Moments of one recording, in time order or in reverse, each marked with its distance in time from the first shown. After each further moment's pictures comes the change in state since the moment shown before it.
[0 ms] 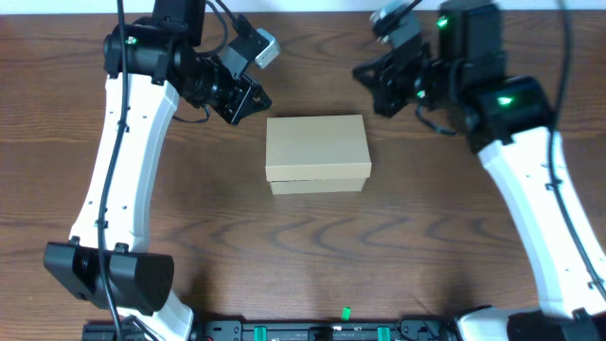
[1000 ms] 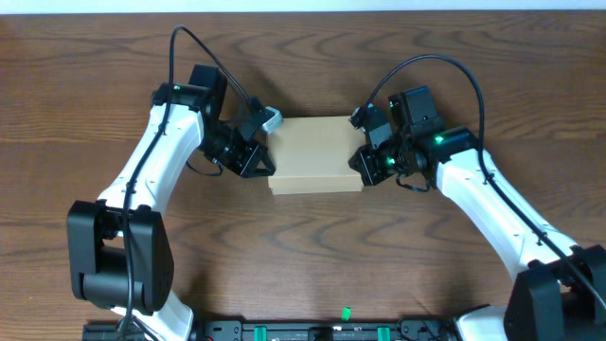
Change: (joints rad) left arm 0.000 0.000 -0.586 0.235 0.061 -0.009; right arm 0.033 0.023 -0.518 0.145 0.029 0.022
